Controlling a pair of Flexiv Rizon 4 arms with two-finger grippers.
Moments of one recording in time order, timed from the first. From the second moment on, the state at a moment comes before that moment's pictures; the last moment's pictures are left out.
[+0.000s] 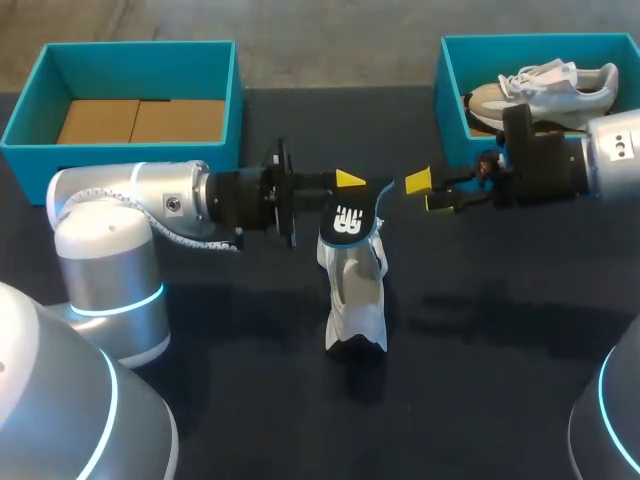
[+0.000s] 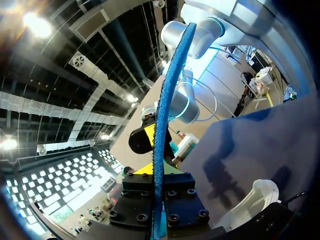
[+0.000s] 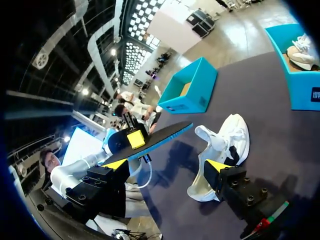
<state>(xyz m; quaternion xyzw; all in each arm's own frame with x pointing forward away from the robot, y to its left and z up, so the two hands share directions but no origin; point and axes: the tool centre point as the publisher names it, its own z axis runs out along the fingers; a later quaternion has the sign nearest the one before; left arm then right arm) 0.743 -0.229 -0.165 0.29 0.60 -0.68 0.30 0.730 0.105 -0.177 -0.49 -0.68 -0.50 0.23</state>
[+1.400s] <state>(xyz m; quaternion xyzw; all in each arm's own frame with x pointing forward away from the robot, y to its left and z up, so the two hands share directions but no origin) 0.736 -0.223 -0.180 0.25 0.61 -0.71 0.26 0.730 0.086 -0.210 -0.45 -0.73 -0.49 0.16</state>
